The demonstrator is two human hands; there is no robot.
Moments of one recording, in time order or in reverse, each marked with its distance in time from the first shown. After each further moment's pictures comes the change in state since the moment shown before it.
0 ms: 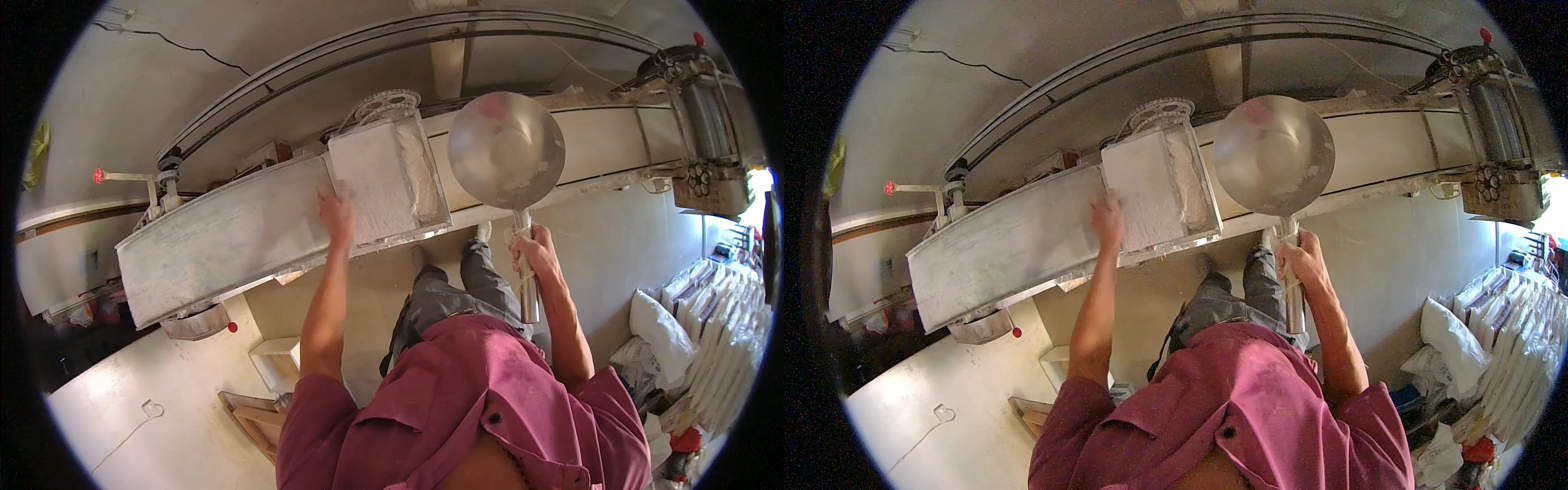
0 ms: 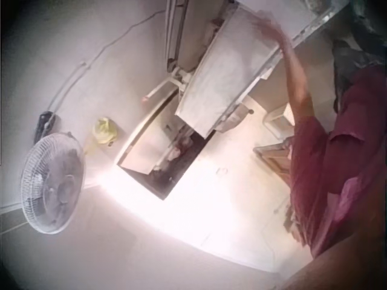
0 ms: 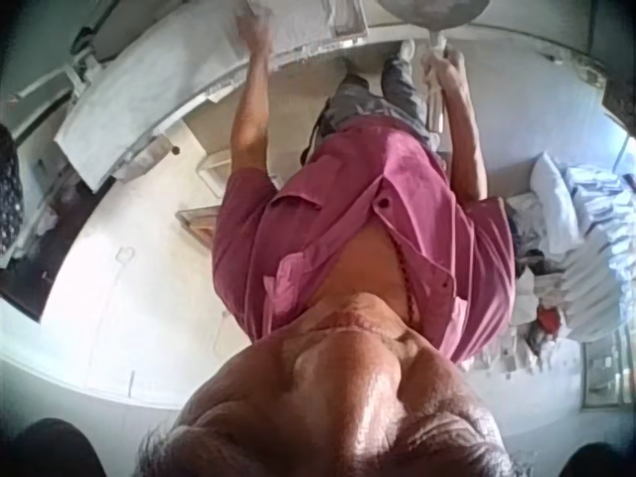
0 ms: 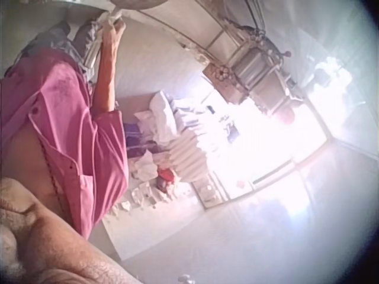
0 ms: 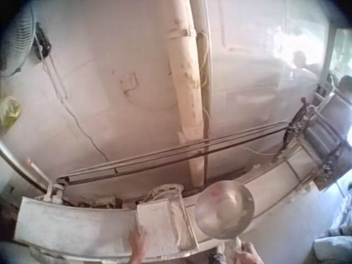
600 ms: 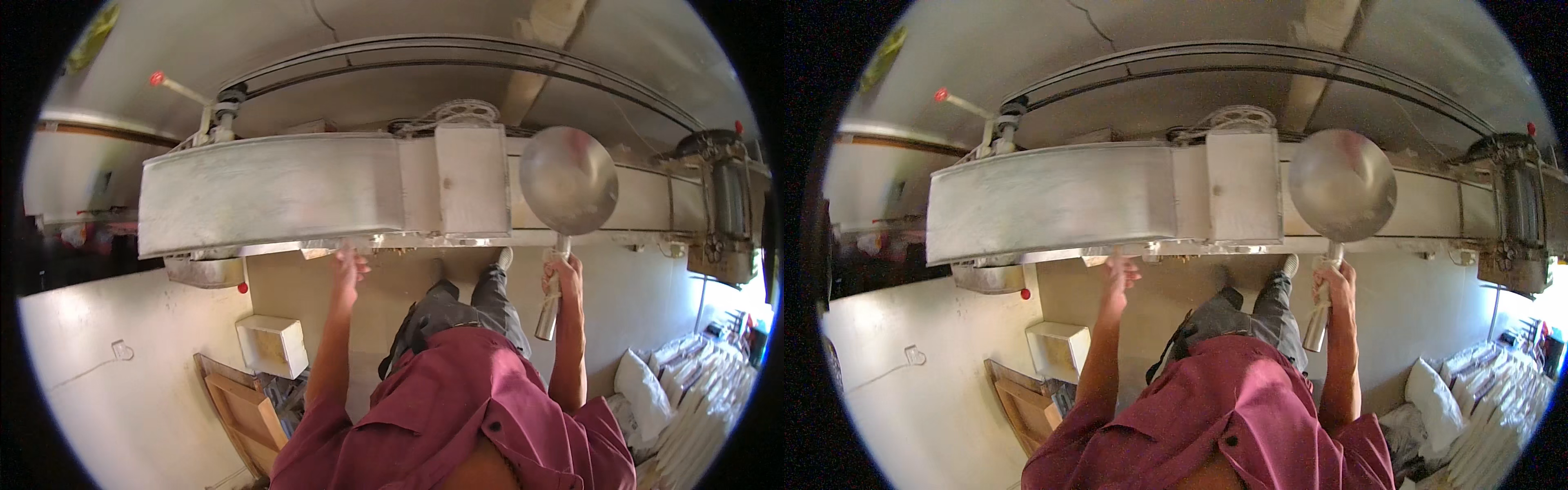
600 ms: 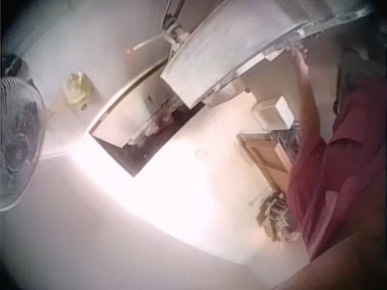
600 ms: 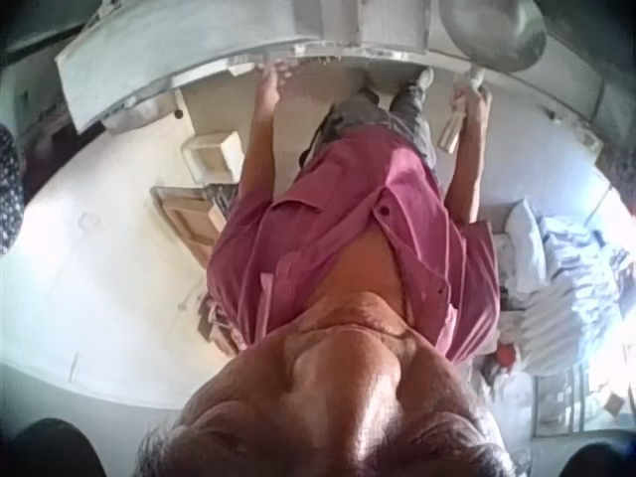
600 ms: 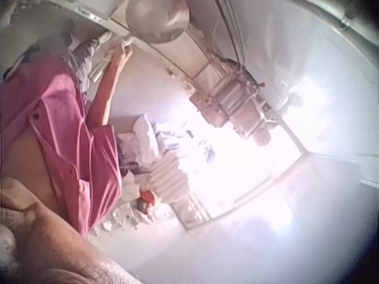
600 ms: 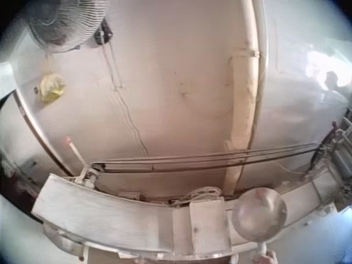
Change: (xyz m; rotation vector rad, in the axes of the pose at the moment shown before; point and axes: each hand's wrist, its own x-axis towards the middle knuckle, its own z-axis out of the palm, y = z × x) left_hand -0.120 -0.089 -0.134 -0.937 -0.097 -0.677; right_hand -0.002 0.018 0.038 0.143 0.094 -0.038
